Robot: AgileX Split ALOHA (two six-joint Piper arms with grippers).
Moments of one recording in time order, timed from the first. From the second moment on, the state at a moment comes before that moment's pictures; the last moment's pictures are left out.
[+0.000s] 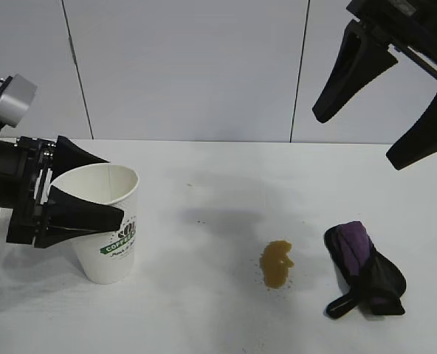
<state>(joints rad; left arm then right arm) -0.03 2.02 -0.79 -1.70 1.08 2.73 0.11 1.50 -1.10 0.59 1.05 -0.21</state>
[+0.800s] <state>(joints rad) -0.03 2.02 -0.79 -1.58 0.97 2.66 0.11 1.50 -1.10 0.59 1.05 -0.21</state>
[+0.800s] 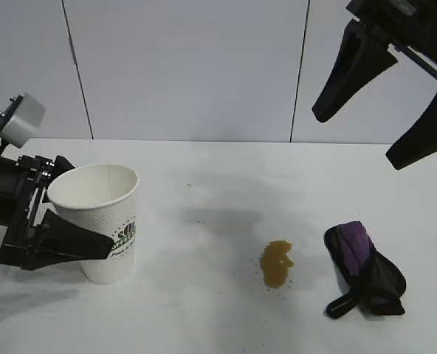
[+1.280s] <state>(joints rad) 0.06 1.91 -0.79 -1.43 0.85 2.42 0.11 1.50 -1.10 0.59 1.05 -0.21</state>
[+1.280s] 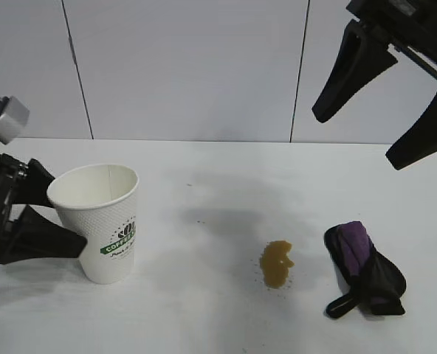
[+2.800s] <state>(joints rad) 0.10 0.43 -0.89 -0.63 0.78 0.60 0.11 1.50 -1.10 0.59 1.03 -0.26</state>
